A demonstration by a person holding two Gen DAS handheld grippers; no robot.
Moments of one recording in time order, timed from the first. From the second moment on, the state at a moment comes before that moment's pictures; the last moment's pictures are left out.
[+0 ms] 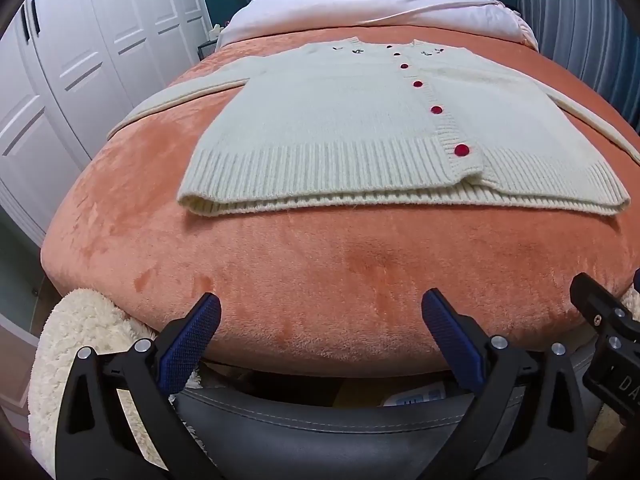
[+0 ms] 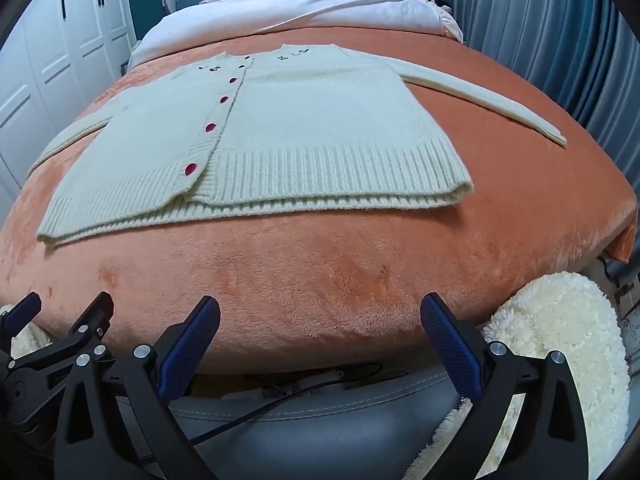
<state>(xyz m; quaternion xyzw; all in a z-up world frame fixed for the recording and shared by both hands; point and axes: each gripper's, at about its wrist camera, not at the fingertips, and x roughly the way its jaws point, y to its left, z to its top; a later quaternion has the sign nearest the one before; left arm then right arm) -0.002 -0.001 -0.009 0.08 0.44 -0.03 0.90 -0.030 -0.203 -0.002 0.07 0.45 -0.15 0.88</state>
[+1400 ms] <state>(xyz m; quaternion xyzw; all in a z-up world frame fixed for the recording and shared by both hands) -0.003 -0.005 -0.010 0.09 0.44 -0.04 0.89 -0.030 -0.194 0.000 0.05 0.45 -0.15 0.88</state>
